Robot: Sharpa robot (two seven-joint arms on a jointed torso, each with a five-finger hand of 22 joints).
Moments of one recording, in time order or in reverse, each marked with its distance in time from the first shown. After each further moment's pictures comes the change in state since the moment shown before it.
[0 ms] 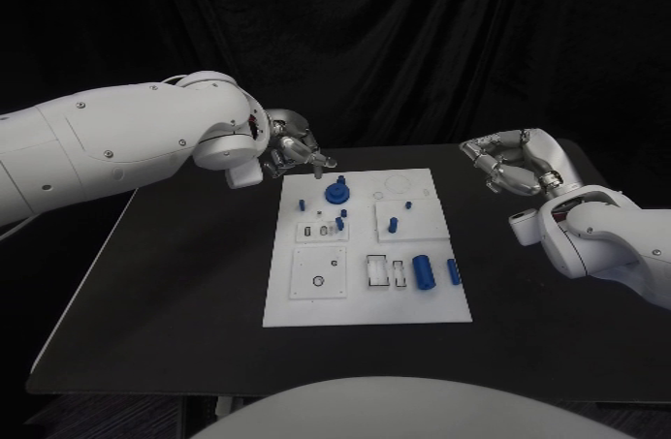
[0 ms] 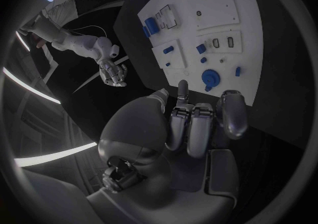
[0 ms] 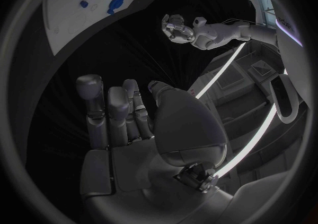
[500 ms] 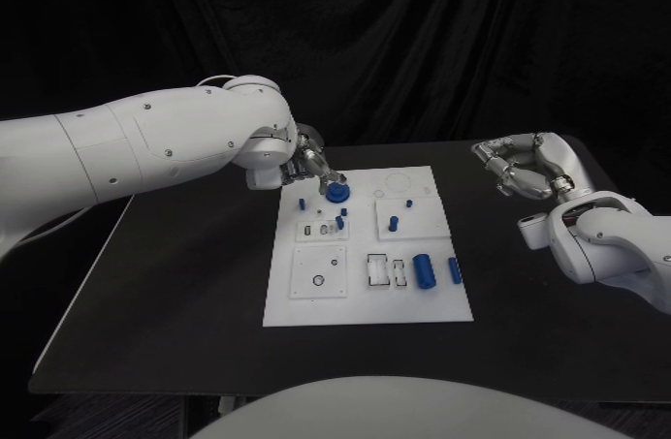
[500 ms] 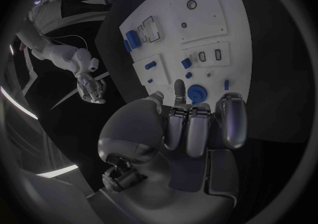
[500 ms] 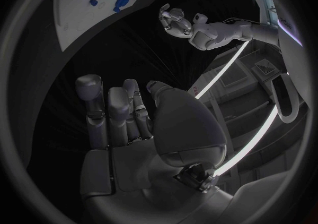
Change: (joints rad) left arm -0.031 0.116 0.000 -0.098 -0.038 0.113 -0.190; left_hand -0.105 0.014 -0.048 -0.005 -0.053 0.038 -0.038 0.034 0.197 0.001 -0.032 0.000 0.000 -0.002 -0.034 0.000 0.000 -0.016 0.073 -0.034 0.021 0.069; right arm -0.008 0.005 0.000 -0.016 0.022 -0.011 0.011; right_hand 0.011 -0.011 0.009 -0.003 0.025 0.000 0.000 0.004 0.000 0.011 -0.004 0.004 -0.010 0.011 -0.004 0.007 0.006 0.000 0.011 -0.003 0.007 0.005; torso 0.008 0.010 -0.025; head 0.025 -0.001
